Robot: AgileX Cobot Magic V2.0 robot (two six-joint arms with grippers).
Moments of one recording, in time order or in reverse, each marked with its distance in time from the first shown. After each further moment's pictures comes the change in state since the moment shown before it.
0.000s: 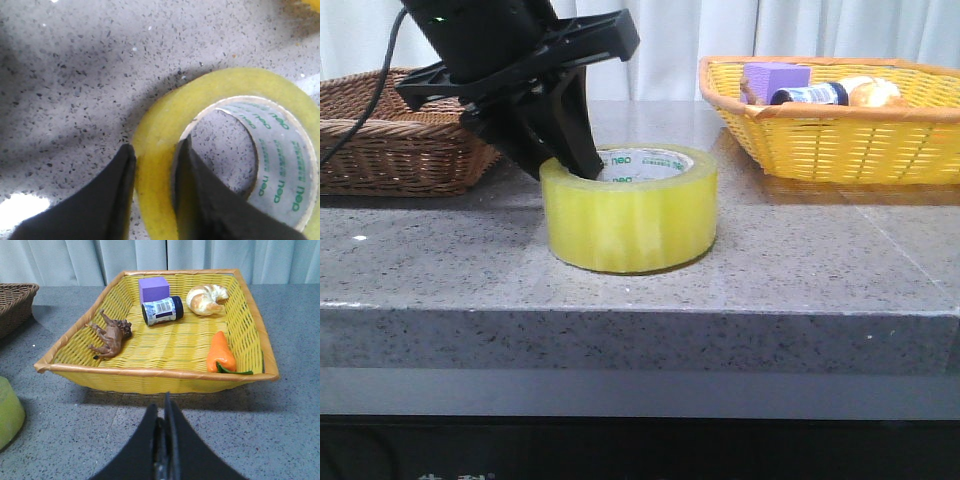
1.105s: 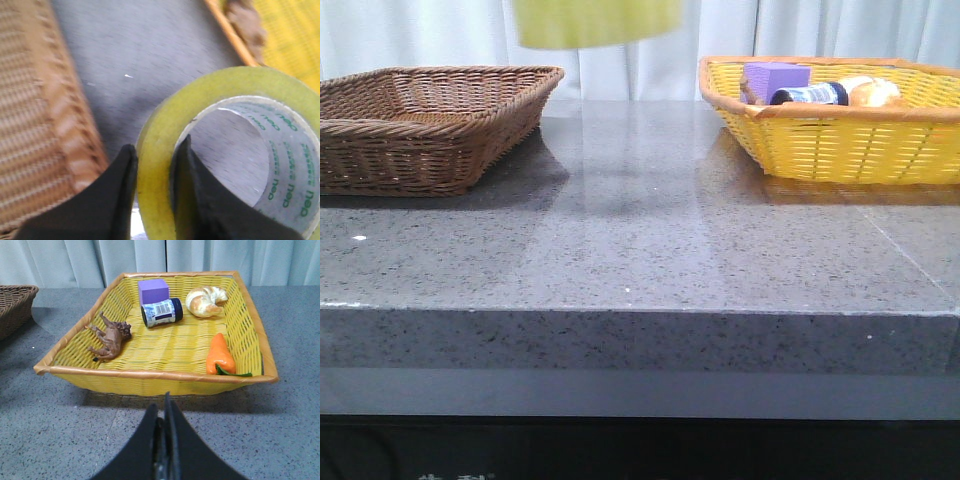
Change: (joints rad) left arm 0.138 0.008 -0.471 0.119 0.303 0.018; right arm 0.000 0.000 0.000 0.000 -0.007 0.000
